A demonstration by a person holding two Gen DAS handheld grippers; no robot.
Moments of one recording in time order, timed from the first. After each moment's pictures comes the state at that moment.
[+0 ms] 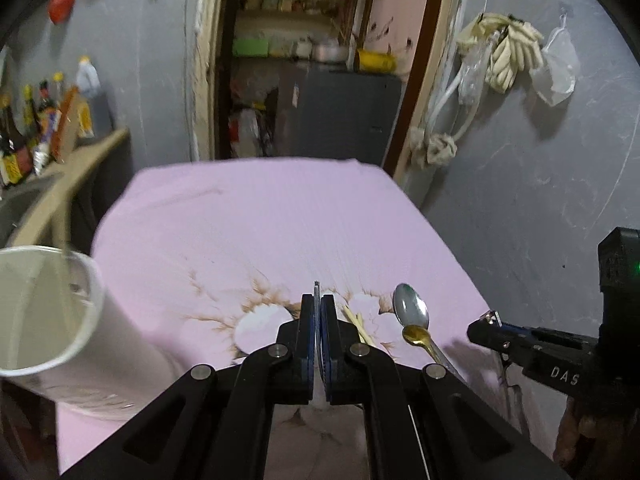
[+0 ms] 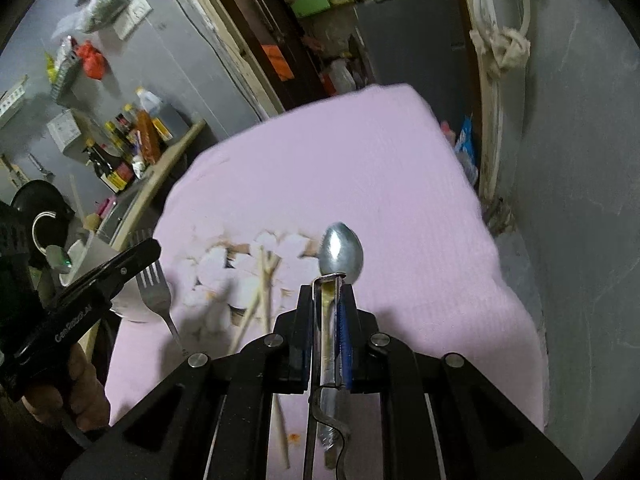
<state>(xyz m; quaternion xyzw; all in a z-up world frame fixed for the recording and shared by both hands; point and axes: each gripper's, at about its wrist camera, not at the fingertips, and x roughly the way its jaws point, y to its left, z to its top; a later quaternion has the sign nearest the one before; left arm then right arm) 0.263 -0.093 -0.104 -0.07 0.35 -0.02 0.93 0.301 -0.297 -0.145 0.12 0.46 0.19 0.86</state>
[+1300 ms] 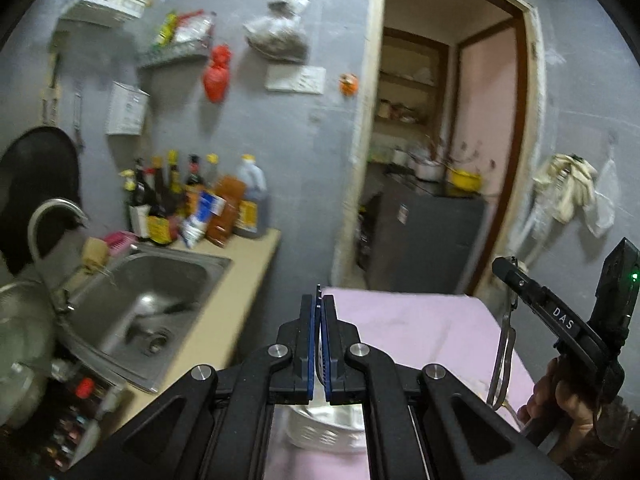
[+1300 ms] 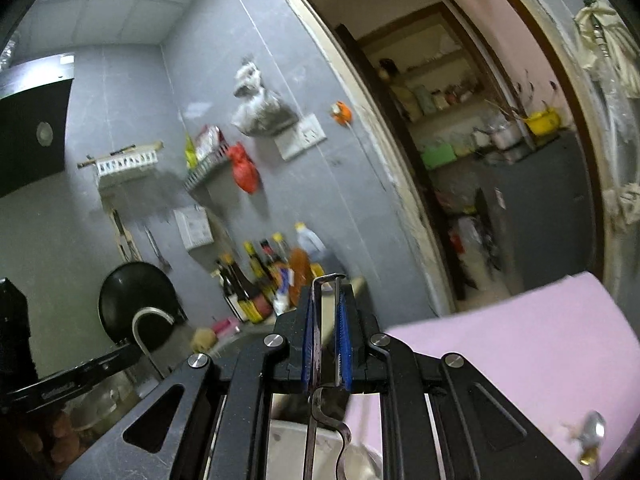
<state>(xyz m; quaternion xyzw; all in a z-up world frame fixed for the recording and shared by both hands) 0.139 0.125 0.052 -0.09 0.20 0.14 0.96 0.281 -0.087 0.024 0.19 0.15 0.33 0.91</state>
